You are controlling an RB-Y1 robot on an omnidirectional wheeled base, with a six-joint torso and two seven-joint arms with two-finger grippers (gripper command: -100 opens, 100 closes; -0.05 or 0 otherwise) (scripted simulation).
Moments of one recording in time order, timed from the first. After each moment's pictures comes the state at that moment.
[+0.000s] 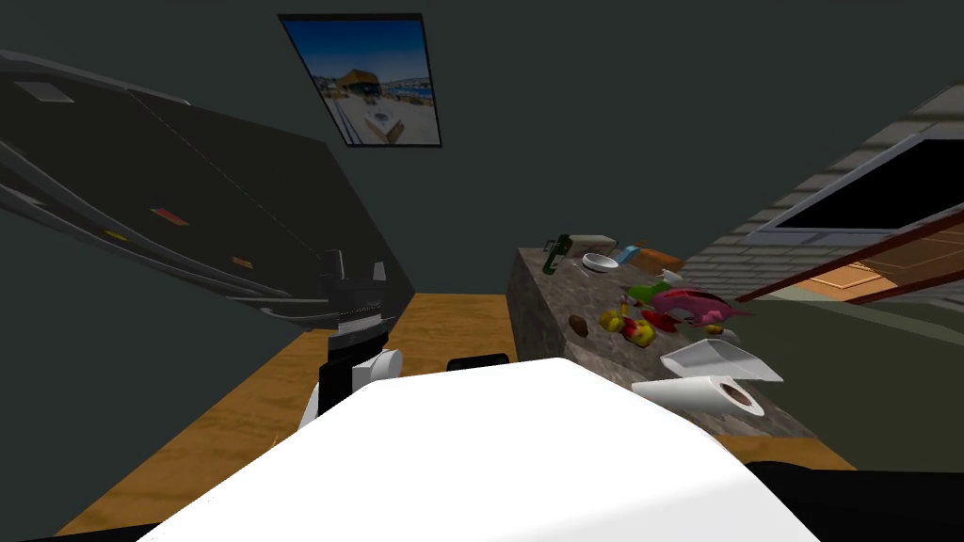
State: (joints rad) left arm 0.53 -0.02 -0.01 -2.40 -0.04 -0.40 0.14; right arm 1.80 -0.96 -0.07 -2.28 0.22 0.11 0.36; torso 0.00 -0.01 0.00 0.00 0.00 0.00
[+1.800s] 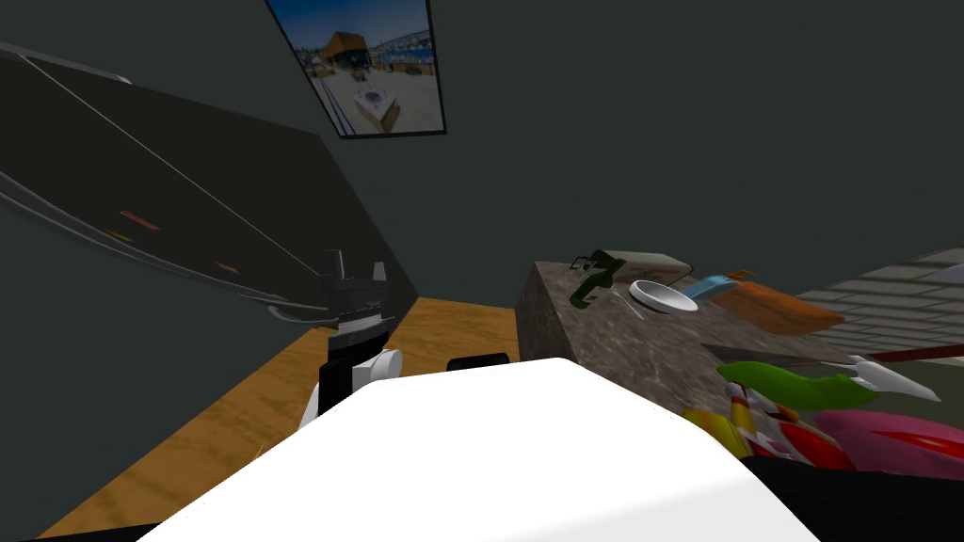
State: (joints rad) left arm 0.53 -0.02 -0.01 -2.40 -0.04 -0.40 0.14; right arm 1.75 -1.12 -0.14 -2.21 0.18 0.18 0.34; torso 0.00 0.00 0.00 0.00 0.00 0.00
